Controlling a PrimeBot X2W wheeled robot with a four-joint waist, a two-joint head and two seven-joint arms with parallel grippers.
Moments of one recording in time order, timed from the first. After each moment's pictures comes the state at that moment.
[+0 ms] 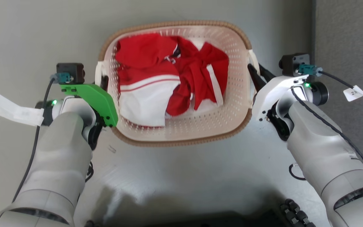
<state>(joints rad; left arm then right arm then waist) -0.91 -0.01 -0.42 1.19 -0.52 -0.13 -0.11 -0.82 -0.04 0.42 1.10 0.38 0.12 -0.21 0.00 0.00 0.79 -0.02</state>
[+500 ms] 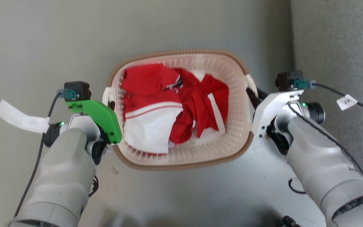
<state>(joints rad) -0.84 -0.01 -0.45 1.19 -0.63 -0.13 0.00 -0.79 -0.03 0.47 1.15 0.45 0.13 -0.14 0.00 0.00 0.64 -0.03</state>
